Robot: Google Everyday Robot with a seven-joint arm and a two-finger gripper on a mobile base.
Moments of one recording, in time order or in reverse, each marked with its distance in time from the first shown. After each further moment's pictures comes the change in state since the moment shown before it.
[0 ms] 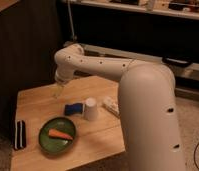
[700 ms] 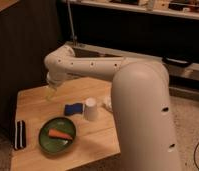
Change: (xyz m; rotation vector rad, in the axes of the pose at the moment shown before) arm -0.035 0.039 0.010 0.028 0.012 0.032
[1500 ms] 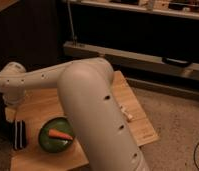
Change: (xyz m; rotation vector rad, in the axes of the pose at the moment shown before) arm -0.103 0.154 0.089 -0.109 0.099 -0.060
